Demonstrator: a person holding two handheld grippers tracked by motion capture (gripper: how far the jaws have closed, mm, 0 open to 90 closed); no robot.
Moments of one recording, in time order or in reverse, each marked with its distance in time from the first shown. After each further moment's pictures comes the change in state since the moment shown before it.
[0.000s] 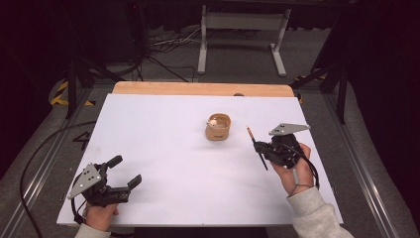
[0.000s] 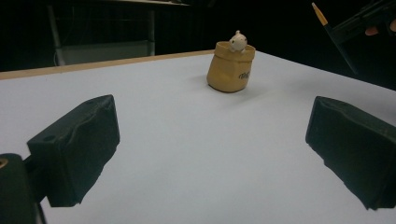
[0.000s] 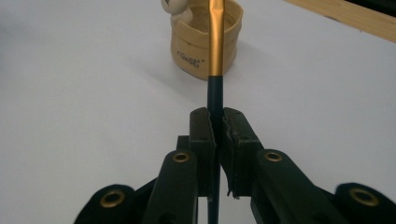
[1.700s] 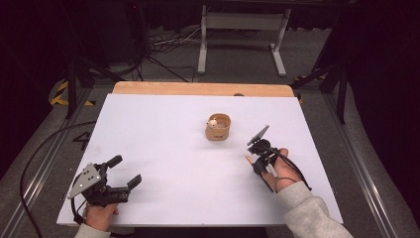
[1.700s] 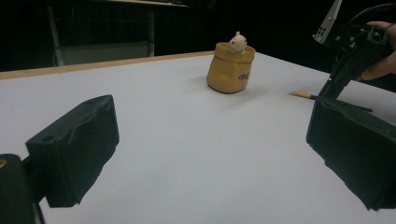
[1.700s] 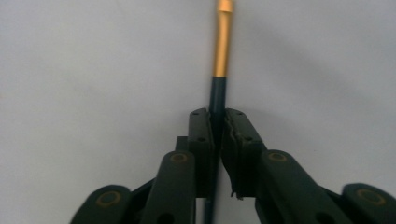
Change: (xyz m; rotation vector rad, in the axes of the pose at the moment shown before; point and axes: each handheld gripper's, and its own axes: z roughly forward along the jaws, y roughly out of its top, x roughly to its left) left arm 0.001 -0.001 0.000 -0.008 -0.002 -0.001; right arm -0.001 -0.016 0.083 0.708 -0.085 0.095
